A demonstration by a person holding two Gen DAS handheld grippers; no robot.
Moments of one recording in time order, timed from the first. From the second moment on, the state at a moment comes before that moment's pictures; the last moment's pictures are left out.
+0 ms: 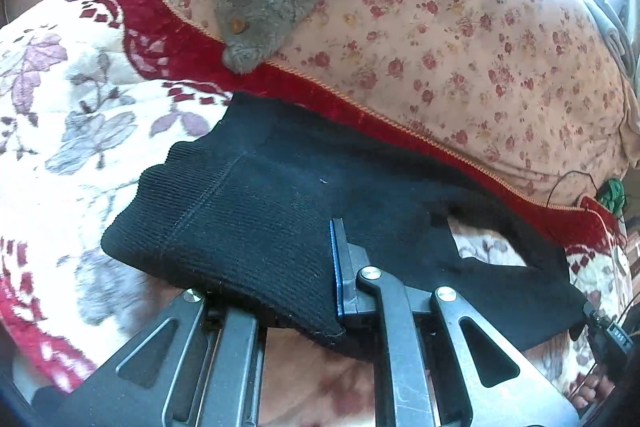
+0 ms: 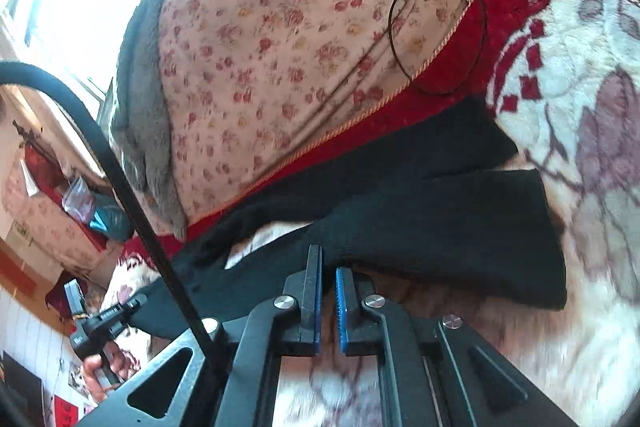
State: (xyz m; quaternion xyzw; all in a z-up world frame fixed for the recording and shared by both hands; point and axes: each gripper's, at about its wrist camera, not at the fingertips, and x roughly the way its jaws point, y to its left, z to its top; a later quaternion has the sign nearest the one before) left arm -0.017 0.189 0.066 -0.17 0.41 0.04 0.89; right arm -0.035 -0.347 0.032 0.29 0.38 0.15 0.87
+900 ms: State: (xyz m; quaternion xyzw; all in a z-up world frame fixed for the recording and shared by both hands) left arm -0.084 0.202 0.086 -0.10 0.40 0.09 0.91; right arm -0.084 -0.348 0.062 0.22 0.44 0.10 0.86
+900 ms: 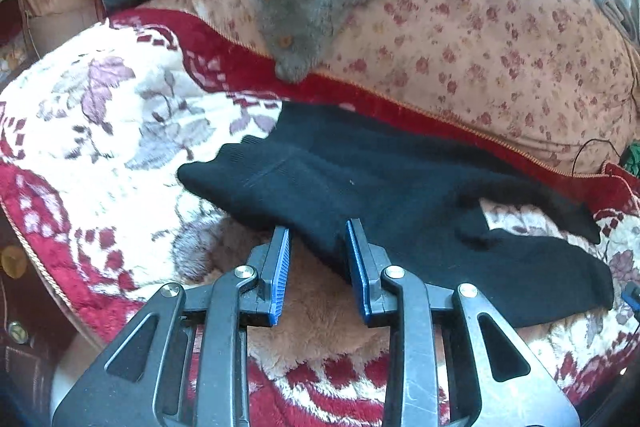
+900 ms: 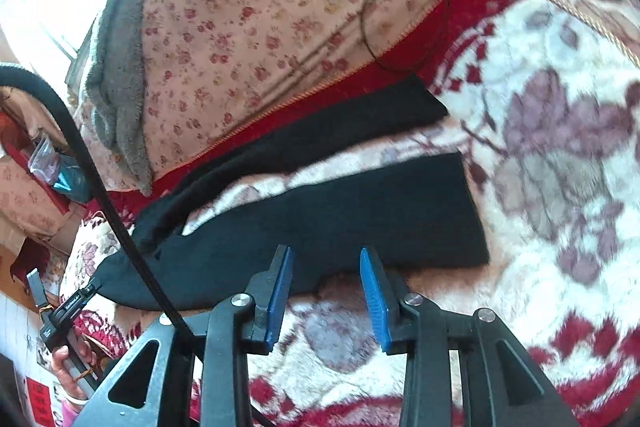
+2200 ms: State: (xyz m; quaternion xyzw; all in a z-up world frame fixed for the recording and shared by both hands) left arm 0.191 0.050 0.032 0.09 0.53 -0.30 0.78; right arm 0.207 -0.279 0.003 -0.13 0.50 0.30 0.80
